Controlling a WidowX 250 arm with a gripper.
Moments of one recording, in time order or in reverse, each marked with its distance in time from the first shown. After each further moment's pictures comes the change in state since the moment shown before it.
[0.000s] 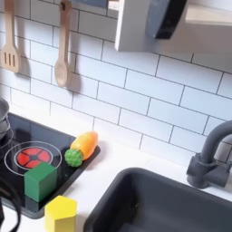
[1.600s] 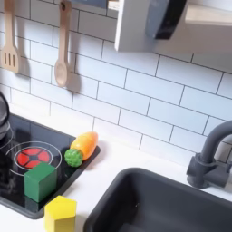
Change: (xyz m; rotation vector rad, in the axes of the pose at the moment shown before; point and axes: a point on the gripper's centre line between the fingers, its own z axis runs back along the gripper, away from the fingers) arm 0.075 0.071 0.003 0.121 -0.062 0.106
